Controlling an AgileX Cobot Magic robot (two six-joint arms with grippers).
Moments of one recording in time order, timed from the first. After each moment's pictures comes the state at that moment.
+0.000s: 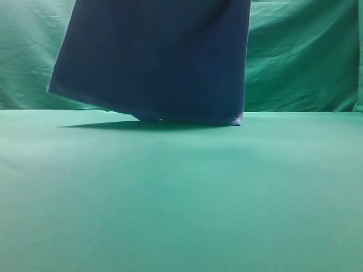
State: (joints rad) left arm -0.12 1.88 -1.81 -1.37 0.29 1.25; right arm 0.26 2.05 -2.20 0.12 0.63 -0.14
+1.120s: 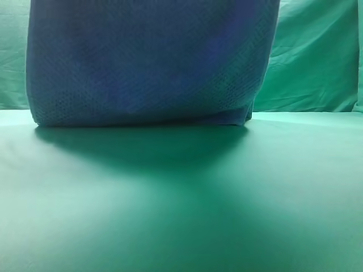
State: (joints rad) left arm -0.03 1.38 -1.06 -1.35 0.39 1.22; right arm 0.26 1.64 -1.59 0.26 0.89 -0.25
